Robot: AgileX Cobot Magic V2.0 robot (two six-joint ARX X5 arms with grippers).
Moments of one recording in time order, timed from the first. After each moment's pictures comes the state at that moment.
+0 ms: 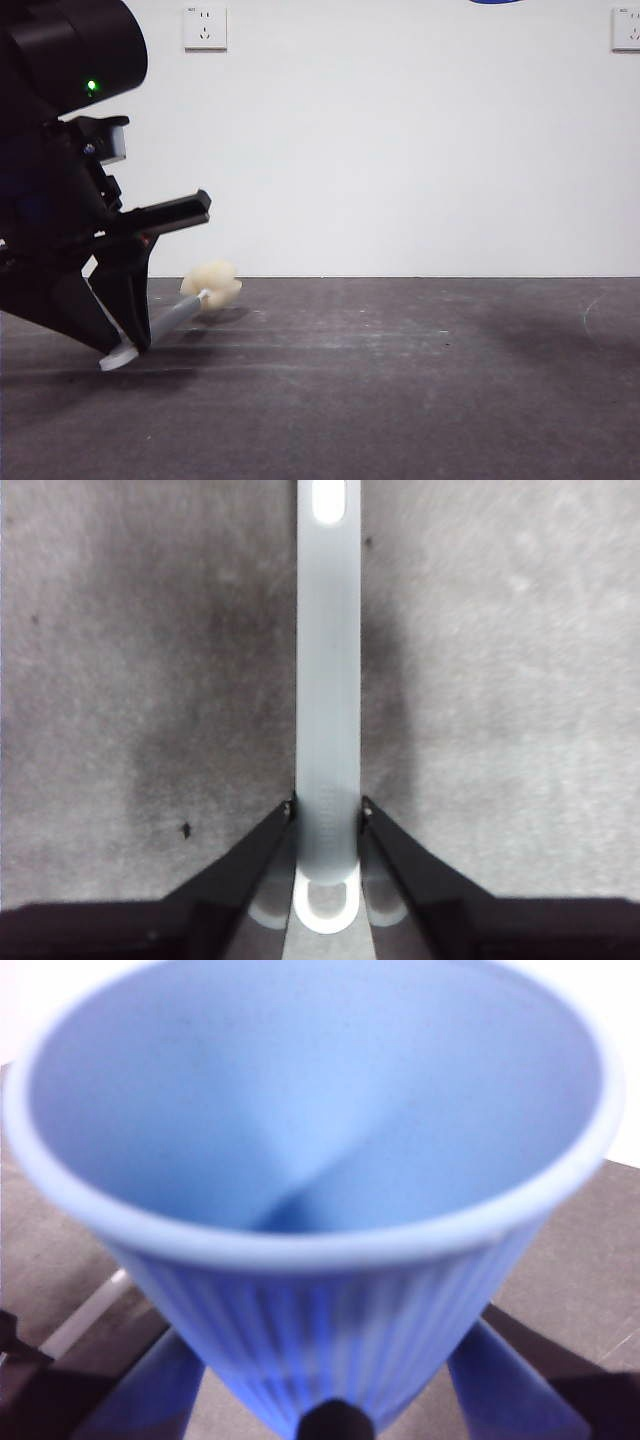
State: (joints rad) left arm -0.58 1.41 0.68 -0.25 -0.10 -0.62; right arm 0.88 0.82 0.86 -0.36 0.47 0.03
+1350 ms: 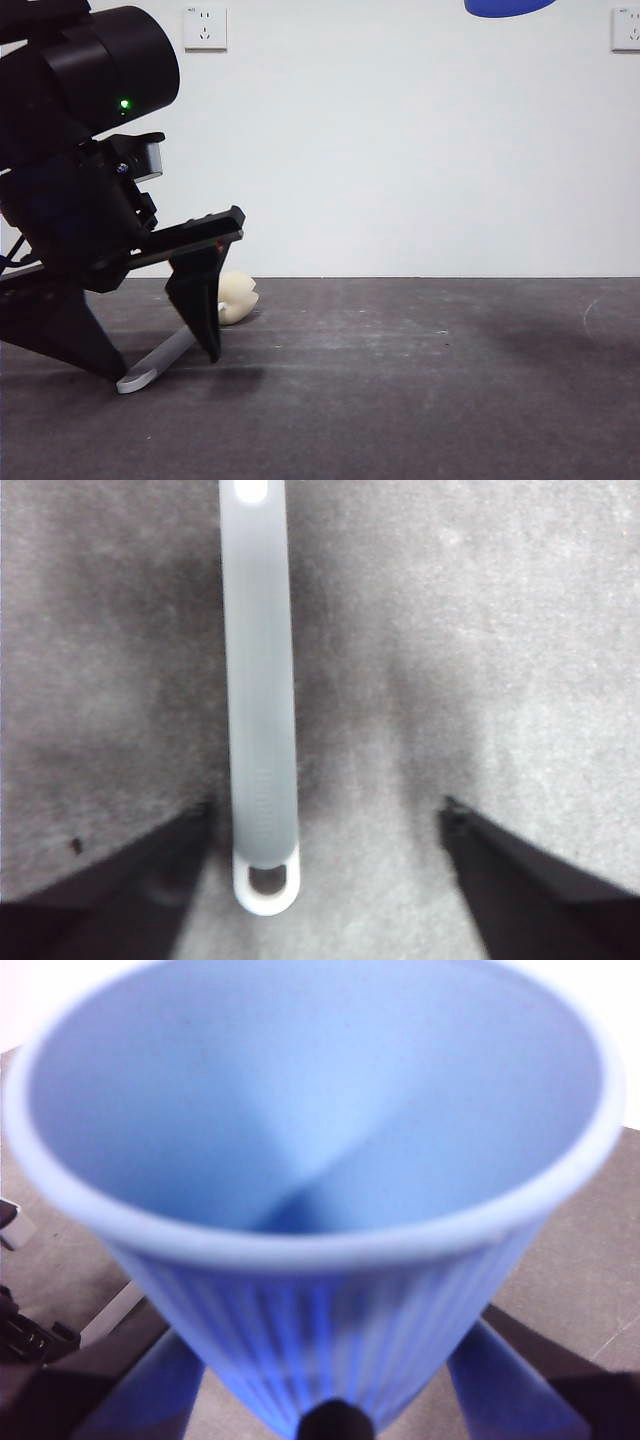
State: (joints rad) left arm -0.64 1.47 0.69 -0.20 -0.07 -0.60; right arm 0.88 0.82 0.86 -0.41 0.44 0.08
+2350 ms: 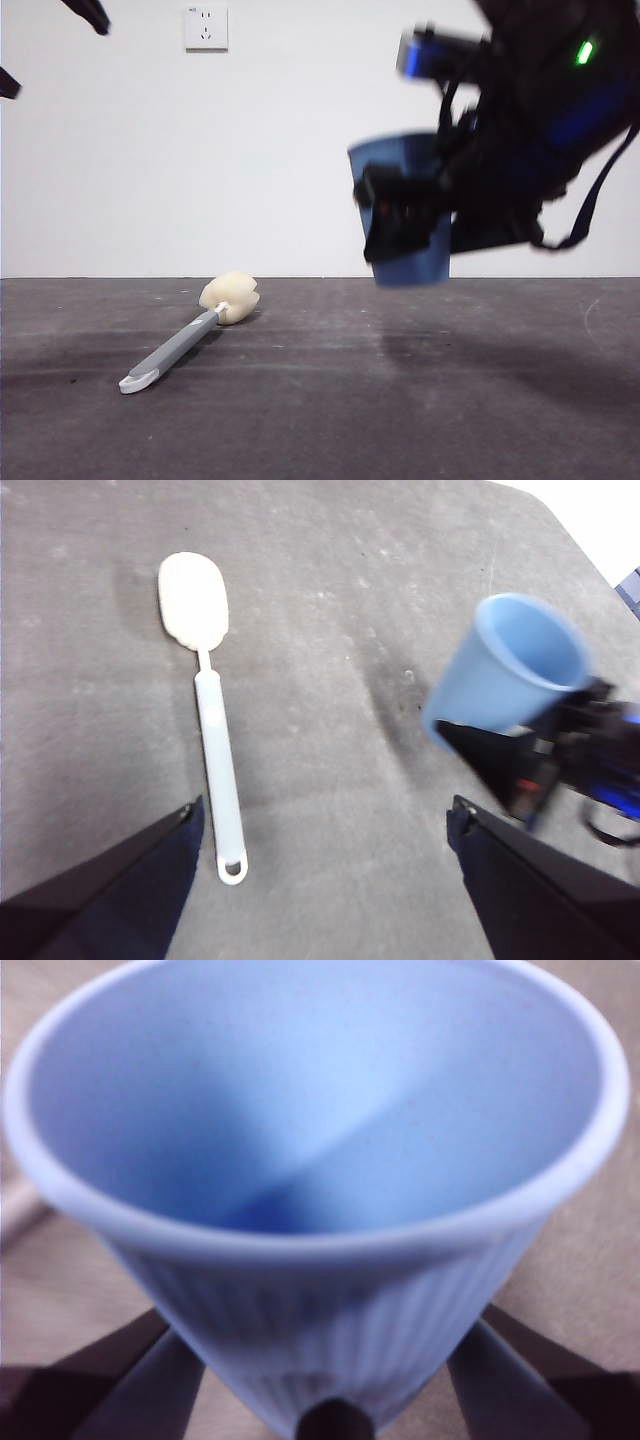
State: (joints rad) left arm -0.64 0.63 0.68 -0.55 -0.07 -0.51; right arm 0.71 1.46 0.55 0.42 0.24 0.03
